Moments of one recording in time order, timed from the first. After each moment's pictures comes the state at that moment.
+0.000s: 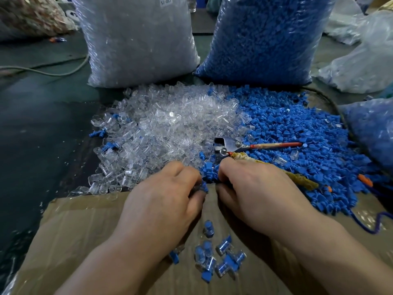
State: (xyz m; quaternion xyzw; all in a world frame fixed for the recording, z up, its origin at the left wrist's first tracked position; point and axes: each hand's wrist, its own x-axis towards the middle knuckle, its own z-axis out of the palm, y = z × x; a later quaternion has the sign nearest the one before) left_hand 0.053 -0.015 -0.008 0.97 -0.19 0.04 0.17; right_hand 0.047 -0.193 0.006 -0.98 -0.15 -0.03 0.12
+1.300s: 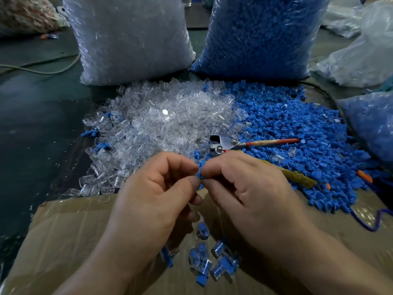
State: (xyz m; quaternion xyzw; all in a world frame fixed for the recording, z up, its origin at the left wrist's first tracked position) left_hand 0.045 -0.018 -0.001 0.72 -0.07 -0.07 0.69; right_hand 0.031 -0.187 0.005 -0.90 -0.18 -0.15 0.36
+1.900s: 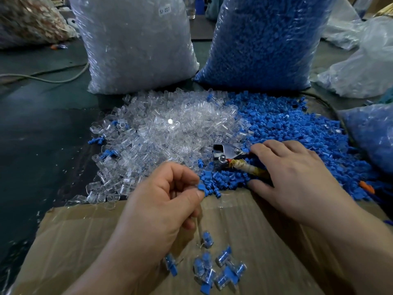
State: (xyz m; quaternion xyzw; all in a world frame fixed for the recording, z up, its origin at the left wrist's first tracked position) left_hand 0.049 -0.013 -0.006 0.74 -0.05 -0.10 0.66; right_hand 0.062 -0.245 0.010 -1.00 -0.02 0.00 -0.02
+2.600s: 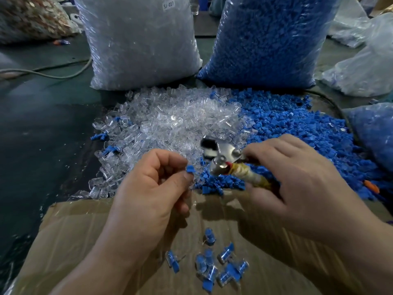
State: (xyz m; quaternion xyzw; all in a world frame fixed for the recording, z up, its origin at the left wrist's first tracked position) left_hand 0.055 -0.006 -0.008 0.70 -0.02 -0.05 0.71; right_hand 0.040 -0.228 0.031 -0.97 -0.16 -0.11 0.11
